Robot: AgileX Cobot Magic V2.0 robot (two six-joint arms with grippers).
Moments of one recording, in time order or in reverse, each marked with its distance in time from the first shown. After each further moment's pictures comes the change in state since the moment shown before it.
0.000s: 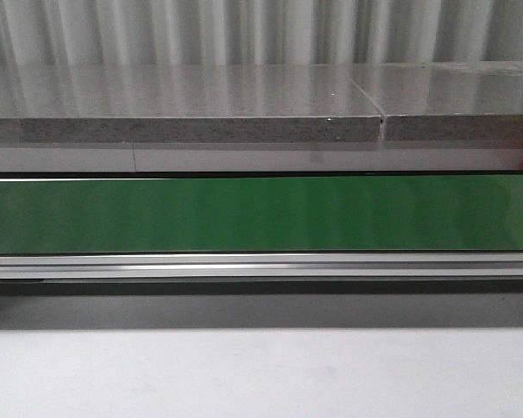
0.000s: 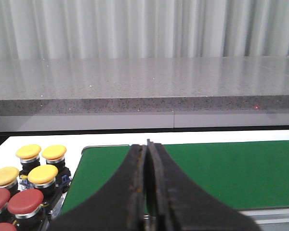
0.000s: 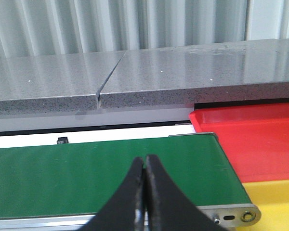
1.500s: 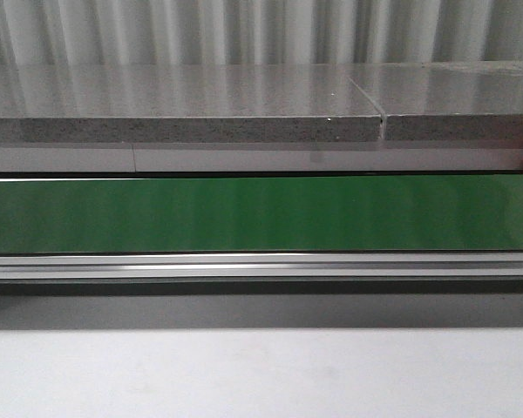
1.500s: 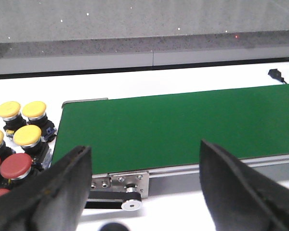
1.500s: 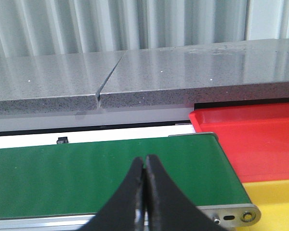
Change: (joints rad) left arm 0.000 0.318 -0.459 0.000 0.536 0.000; right arm 0.000 0.000 0.000 0.000 0.000 0.000
